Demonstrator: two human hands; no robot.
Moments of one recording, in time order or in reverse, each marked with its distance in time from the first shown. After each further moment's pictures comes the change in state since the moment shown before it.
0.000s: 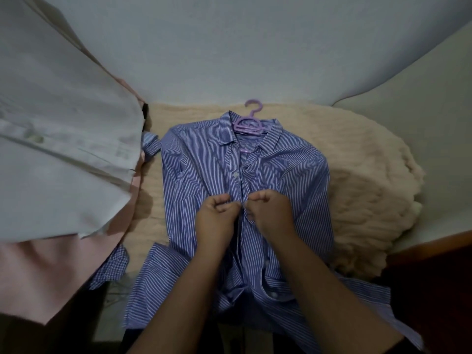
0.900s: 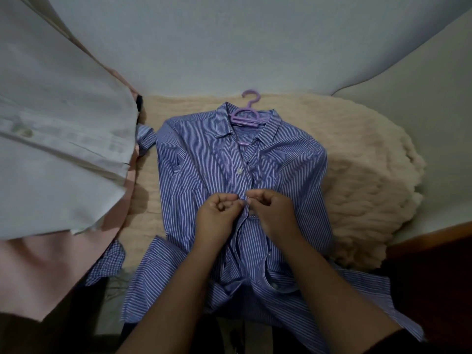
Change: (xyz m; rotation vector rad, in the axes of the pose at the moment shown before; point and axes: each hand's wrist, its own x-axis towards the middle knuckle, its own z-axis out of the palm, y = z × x) left_hand 0.008 -0.020 -0.004 0.036 -0.128 -0.001; right_hand 0.004 0.027 -0.012 0.039 -0.094 -0.155
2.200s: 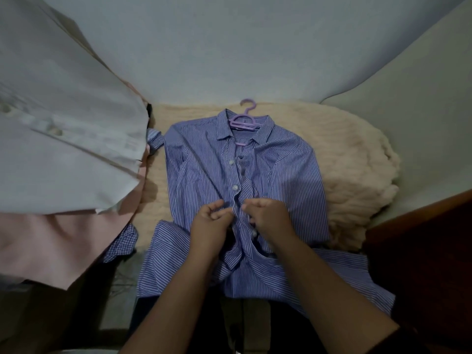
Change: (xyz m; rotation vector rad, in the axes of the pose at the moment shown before) left_hand -0.060 0.008 -0.014 -0.140 0.044 -0.100; right_hand -0.054 -0.025 -0.003 -0.024 -0.013 0.207
